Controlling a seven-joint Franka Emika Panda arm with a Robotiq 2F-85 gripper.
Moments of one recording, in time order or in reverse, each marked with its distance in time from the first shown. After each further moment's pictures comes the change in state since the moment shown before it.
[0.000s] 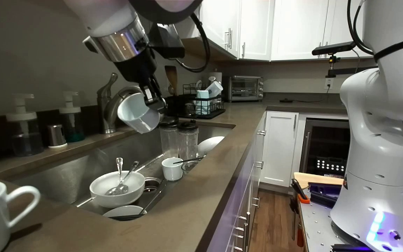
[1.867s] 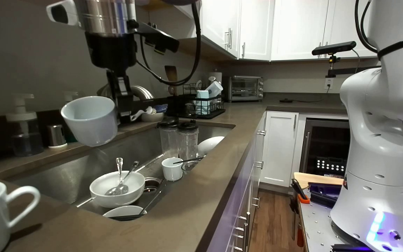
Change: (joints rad) arm 0.000 -0.077 -0.005 -0.081 0.213 0.429 -0.310
